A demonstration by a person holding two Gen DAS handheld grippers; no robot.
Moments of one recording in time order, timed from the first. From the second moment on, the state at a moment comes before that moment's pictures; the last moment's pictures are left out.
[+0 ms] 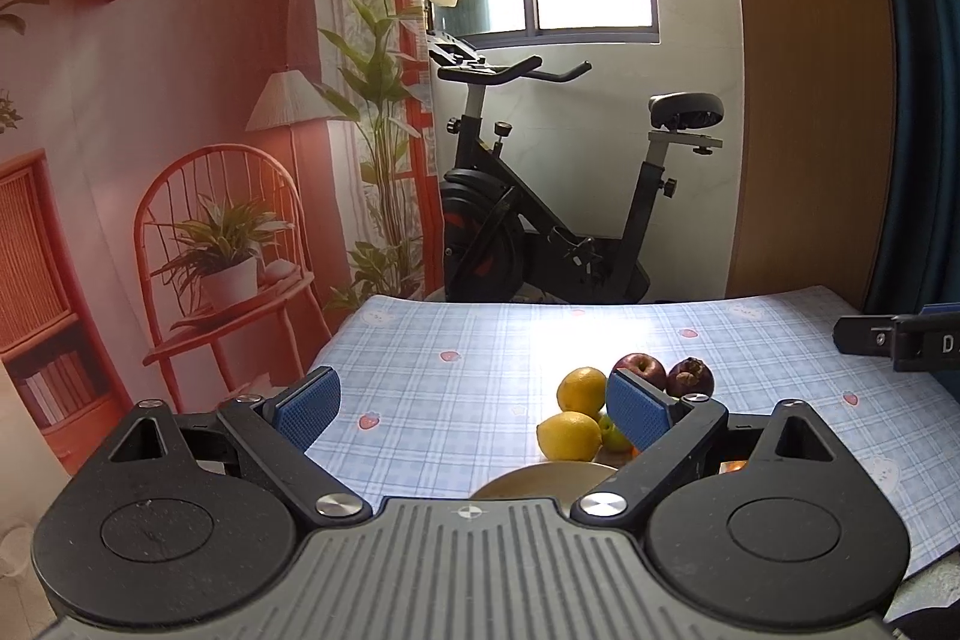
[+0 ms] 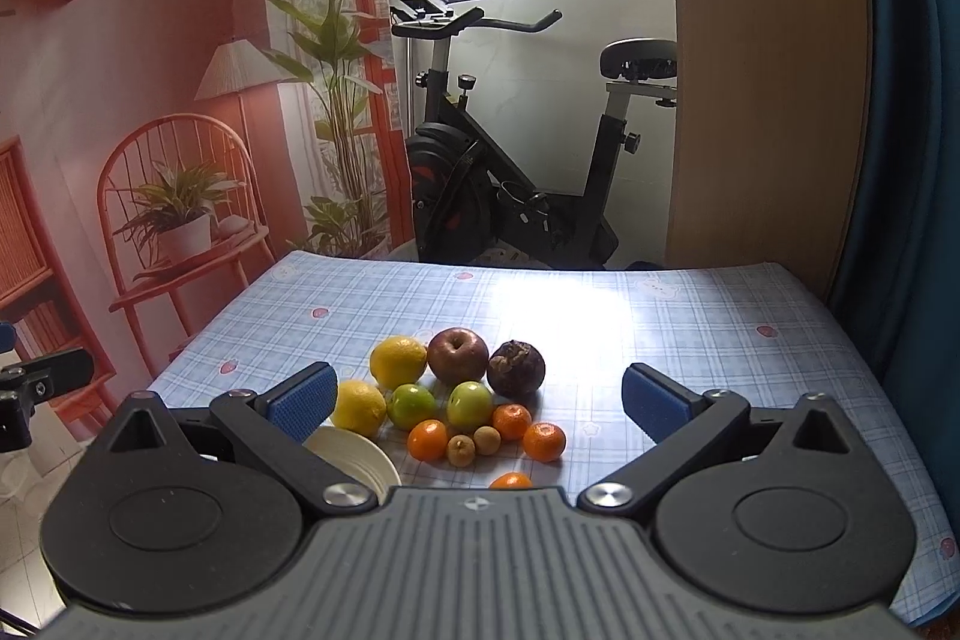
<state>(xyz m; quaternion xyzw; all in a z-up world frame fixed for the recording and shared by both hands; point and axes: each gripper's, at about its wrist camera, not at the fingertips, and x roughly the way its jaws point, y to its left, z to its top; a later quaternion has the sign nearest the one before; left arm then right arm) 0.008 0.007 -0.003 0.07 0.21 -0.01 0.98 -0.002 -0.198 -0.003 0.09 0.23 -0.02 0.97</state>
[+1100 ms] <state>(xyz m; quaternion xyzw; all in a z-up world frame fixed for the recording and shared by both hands) 0.113 -0.016 -0.098 0.05 0.28 -0.06 0.96 0.072 -0.235 -0.147 0.08 0.24 -0.02 0.97</state>
